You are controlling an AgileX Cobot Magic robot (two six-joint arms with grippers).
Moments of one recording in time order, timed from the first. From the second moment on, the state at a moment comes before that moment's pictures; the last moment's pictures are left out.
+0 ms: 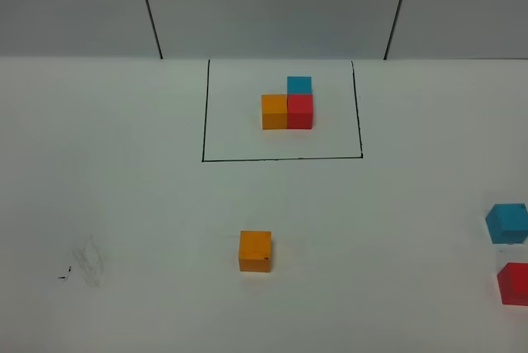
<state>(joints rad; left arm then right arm) 0.08 -0.01 -0.51 0.04 1.08 -0.06 -0.07 0.01 -0.50 -0.08 1.07 0.01</state>
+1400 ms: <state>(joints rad) 0.08 -0.01 -0.50 0.04 1.08 -0.06 -0.07 0.57 -0.55 -0.04 0.98 0.07</state>
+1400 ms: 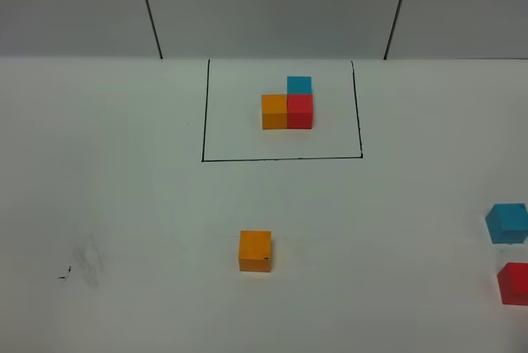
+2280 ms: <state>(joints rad) 0.08 -0.01 -0.50 0.04 1.08 -0.06 -0.07 1.29 -0.59 -0.01 0.61 0.06</state>
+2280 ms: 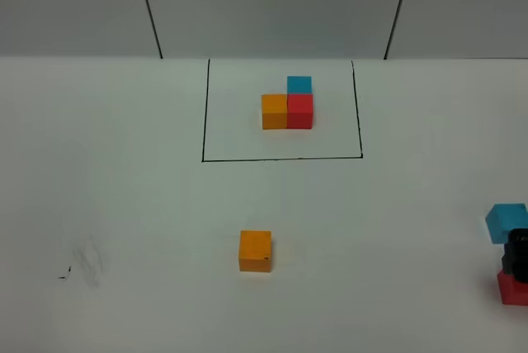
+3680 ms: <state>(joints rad) 0.08 -0.01 -0.50 0.04 1.08 -0.06 -0.07 1.60 -0.59 0.02 0.43 0.02</state>
